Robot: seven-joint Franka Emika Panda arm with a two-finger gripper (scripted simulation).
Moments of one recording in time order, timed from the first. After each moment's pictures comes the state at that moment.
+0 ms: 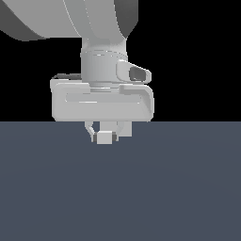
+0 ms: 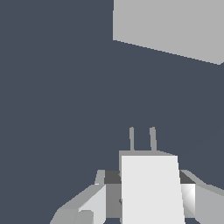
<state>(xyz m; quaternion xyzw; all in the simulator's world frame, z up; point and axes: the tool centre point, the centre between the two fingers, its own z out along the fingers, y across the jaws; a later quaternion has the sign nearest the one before) -0.035 0.034 0.064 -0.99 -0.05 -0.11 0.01</state>
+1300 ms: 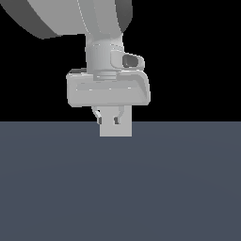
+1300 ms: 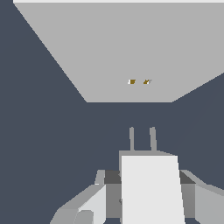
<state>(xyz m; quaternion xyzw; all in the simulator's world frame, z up) 0.007 0.028 0.100 -0.99 0.09 -0.11 -0.01</state>
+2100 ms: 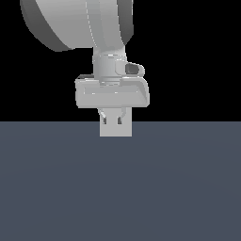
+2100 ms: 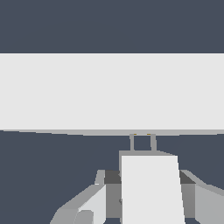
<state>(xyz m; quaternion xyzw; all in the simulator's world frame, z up) 0.044 0.021 0.100 -0.99 0.09 -0.11 -0.01</state>
